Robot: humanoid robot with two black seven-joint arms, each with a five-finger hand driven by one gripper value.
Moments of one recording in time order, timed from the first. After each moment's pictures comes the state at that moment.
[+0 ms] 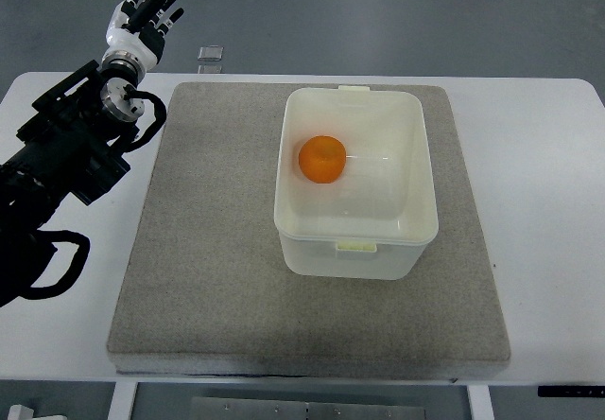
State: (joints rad) left arm -1.12 0.07 -0.66 -0.18 -0.27 -0.10 -0.31; right arm 0.07 0.00 -0.05 0.23 0.07 -0.21 0.10
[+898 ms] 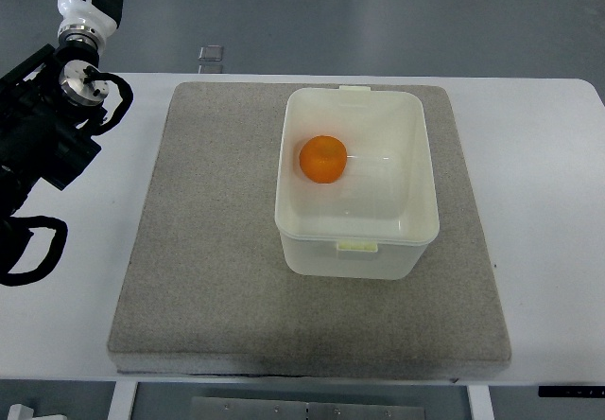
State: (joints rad) left arm -1.16 0.14 -0.68 -0.16 -0.27 -0.17 -0.38; right arm 0.07 0.00 -0.05 0.23 0.07 -0.21 0.10
